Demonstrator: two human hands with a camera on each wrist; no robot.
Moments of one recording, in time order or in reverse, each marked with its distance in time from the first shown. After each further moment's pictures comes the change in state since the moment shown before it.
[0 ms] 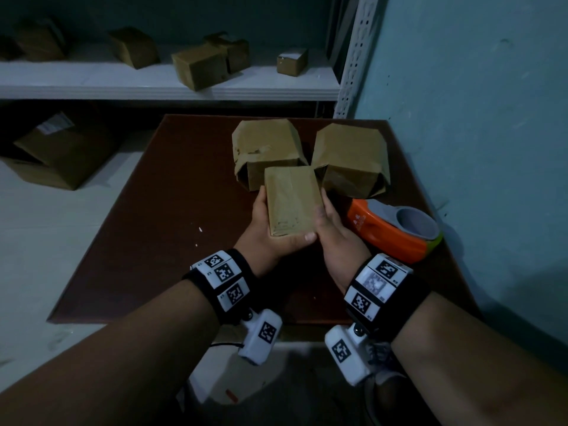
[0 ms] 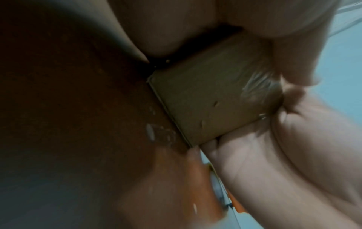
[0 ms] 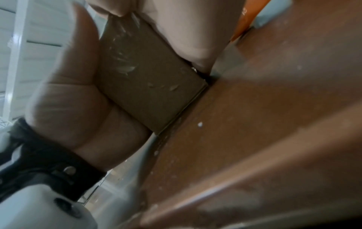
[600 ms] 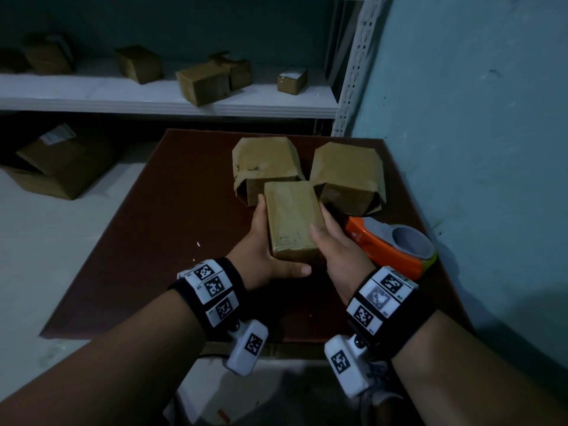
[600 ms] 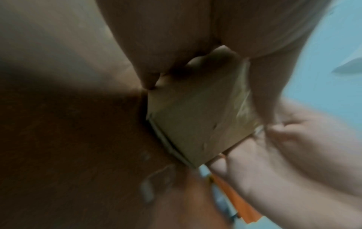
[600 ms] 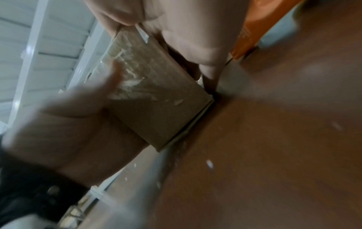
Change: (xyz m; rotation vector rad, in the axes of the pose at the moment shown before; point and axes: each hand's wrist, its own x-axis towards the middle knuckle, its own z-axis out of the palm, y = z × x) left_hand -0.002 0.020 -0.010 0.196 -0.075 -0.023; right_hand 0.018 0.005 -0.011 0.082 -0.066 -0.041
